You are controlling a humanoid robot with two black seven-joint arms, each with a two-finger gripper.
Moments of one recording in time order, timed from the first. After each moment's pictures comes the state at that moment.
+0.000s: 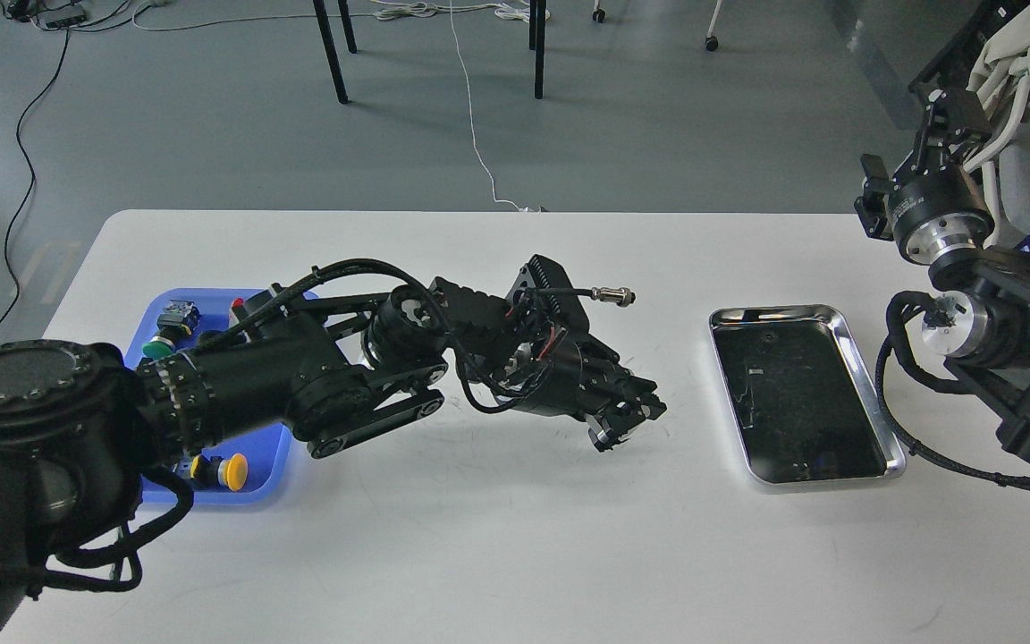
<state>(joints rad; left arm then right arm) -1.08 -0.03 -0.10 -0.86 1.94 -0.21 -0.49 0.85 -0.52 0.40 0.82 0.07 -0.13 0.49</state>
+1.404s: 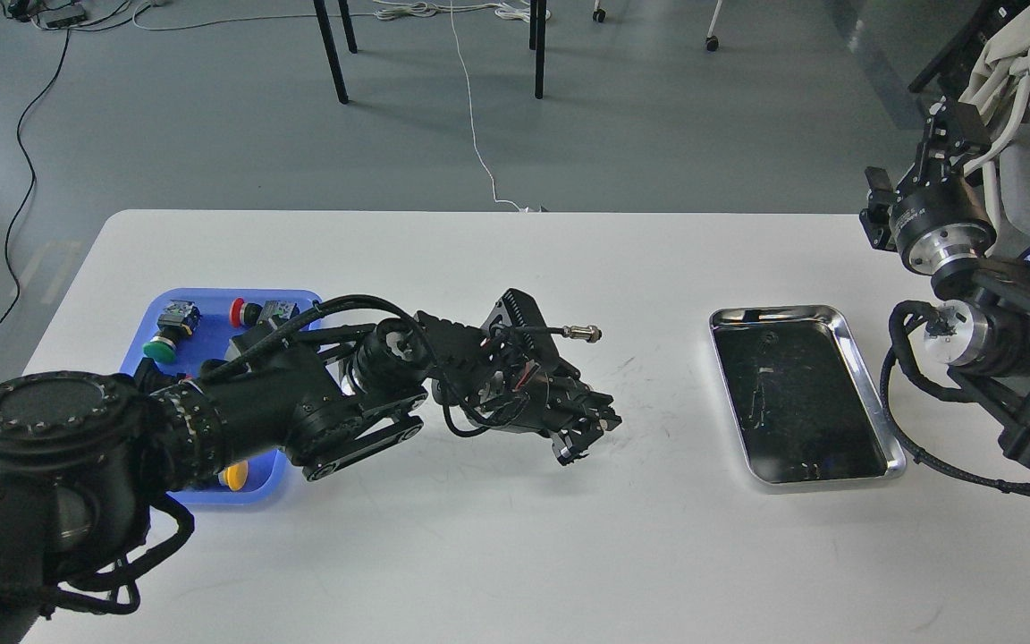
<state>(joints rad) -1.01 -0.04 -0.04 -0.75 2.03 -0.12 -0.49 0.84 -0.51 0.38 0.79 0.07 -0.13 0.49</state>
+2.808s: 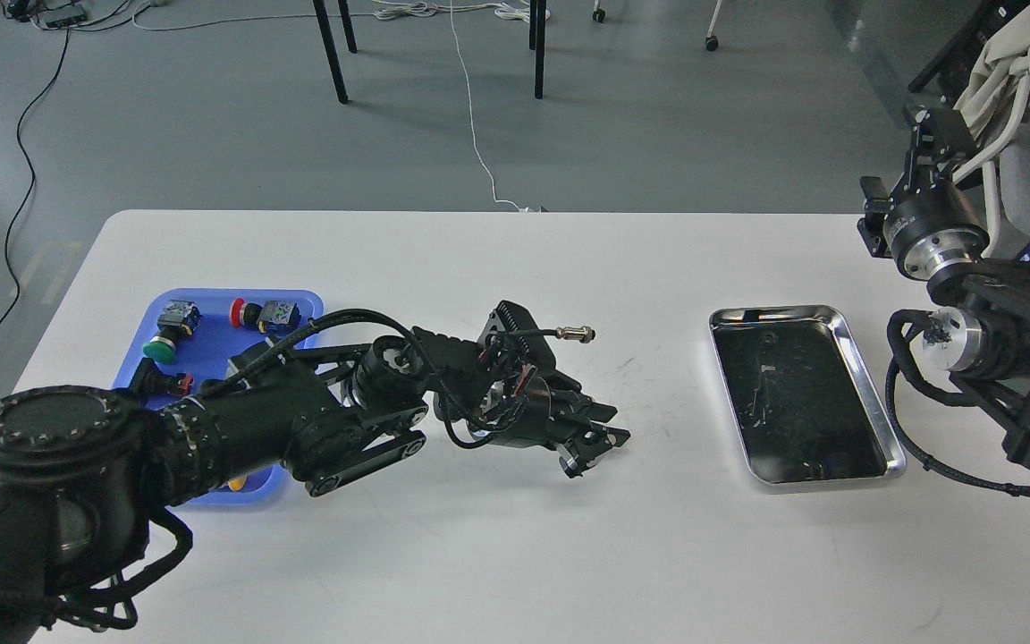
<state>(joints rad) -0.99 -0.04 -0.05 -0.76 1.90 -0.13 -0.49 0.89 -0.51 0.26 0.78 0.05 -0.14 0.49</state>
